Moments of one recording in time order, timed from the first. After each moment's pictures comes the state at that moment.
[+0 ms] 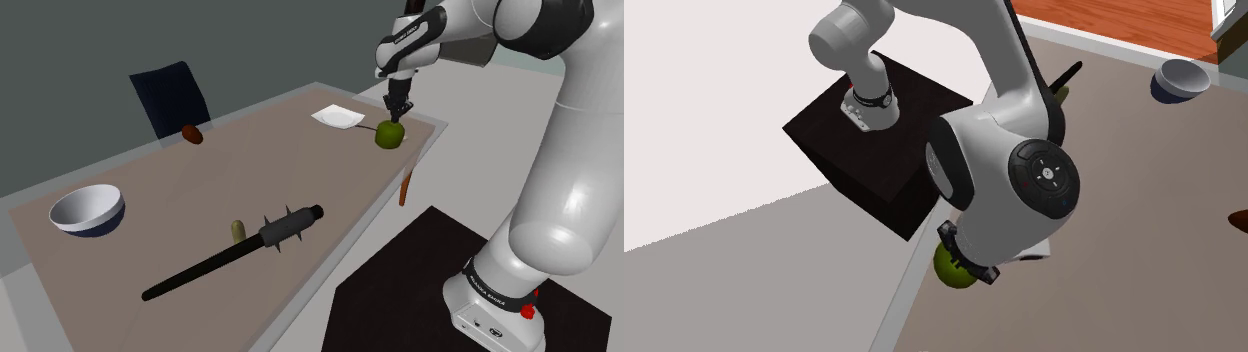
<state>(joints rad) 0.04 0.25 -0.55 -1.92 -0.04 2.13 -1.86</state>
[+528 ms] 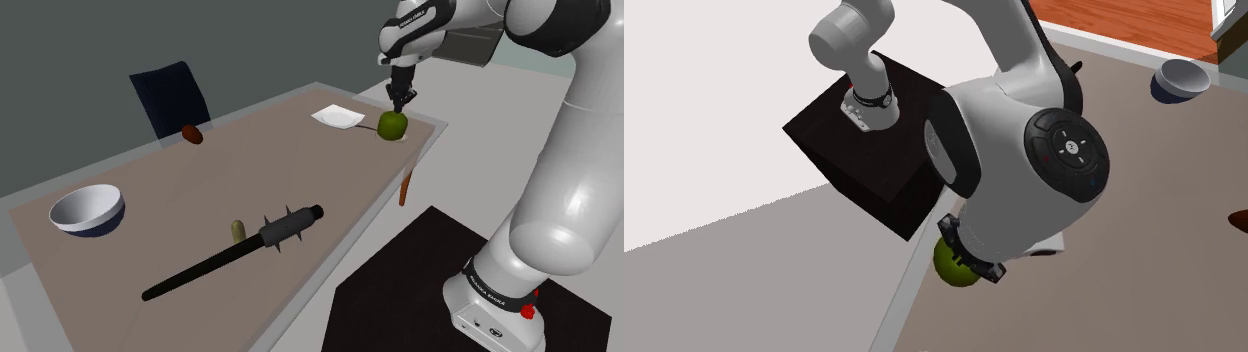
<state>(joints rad) 0.05 0.20 -0.56 -1.86 -0.06 2.03 -1.86</state>
